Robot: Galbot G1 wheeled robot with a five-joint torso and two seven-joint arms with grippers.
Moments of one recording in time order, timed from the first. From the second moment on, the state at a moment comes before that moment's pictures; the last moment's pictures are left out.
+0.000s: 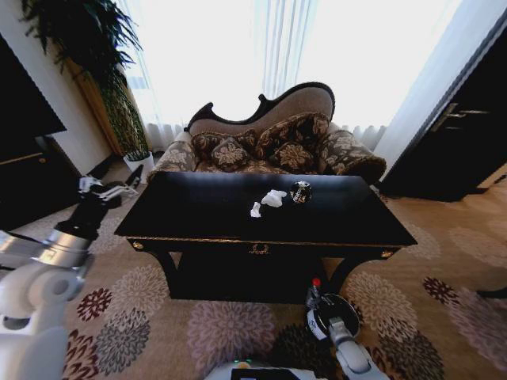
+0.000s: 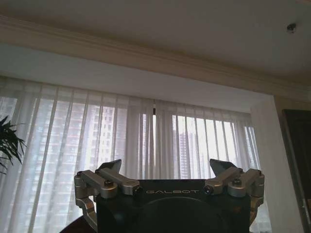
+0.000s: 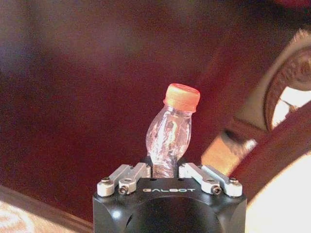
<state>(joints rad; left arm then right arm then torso) 1.29 -1.01 -1.10 -2.21 -0.91 0.14 0.36 -1.34 1.16 0.43 1.13 0.01 0.27 0.05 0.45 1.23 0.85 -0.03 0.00</state>
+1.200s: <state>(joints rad) 1.38 -1.02 -1.10 -2.29 -0.92 0.13 0.36 -1.16 1.06 0.42 0.81 0.13 0.15 0.00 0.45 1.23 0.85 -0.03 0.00</state>
